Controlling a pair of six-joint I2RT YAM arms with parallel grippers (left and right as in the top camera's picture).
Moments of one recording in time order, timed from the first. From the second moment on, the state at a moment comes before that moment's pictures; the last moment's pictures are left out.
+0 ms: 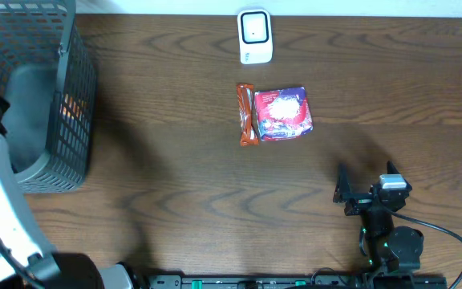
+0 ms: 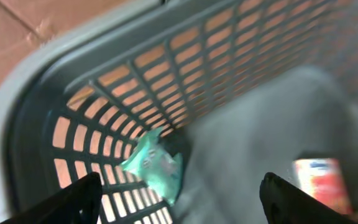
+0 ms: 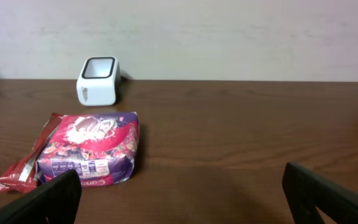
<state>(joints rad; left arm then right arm) 0.53 1.53 1.60 -0.98 -0.47 -0.35 0.04 0.01 0.01 -0.07 -0.03 0.02</state>
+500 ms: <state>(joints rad) 0.57 1.77 1.60 -1.12 -0.54 -0.45 0.04 0.01 0.01 -0.07 -0.03 0.02</state>
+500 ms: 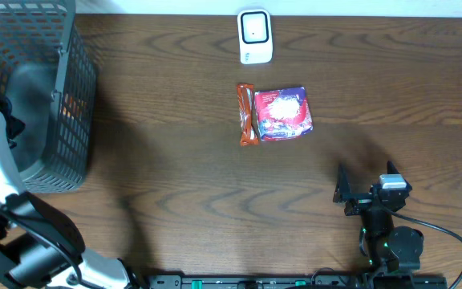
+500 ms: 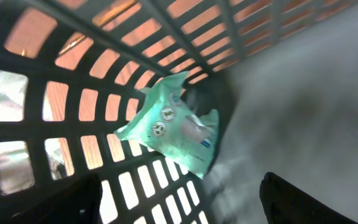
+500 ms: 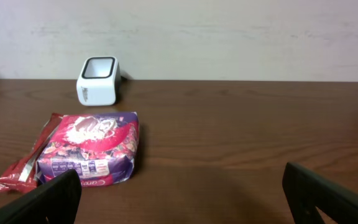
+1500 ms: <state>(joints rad) 0.67 1.85 1.59 -1.06 -0.55 -0.48 0.04 0.01 0.01 -0.07 -0.03 0.02</state>
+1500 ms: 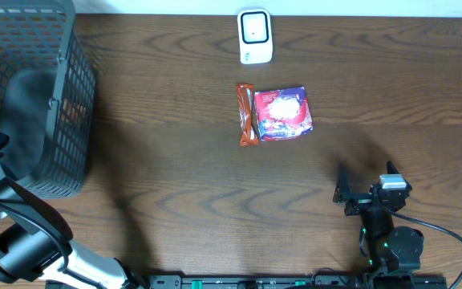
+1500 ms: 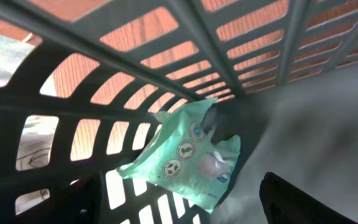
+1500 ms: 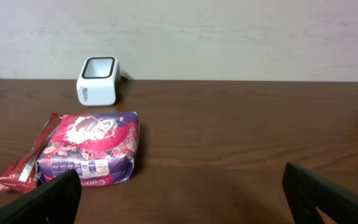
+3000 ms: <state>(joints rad) 0.67 1.96 1.51 -1.04 -0.40 -0.47 0.04 0.01 0.01 -0.07 -0.03 0.02</state>
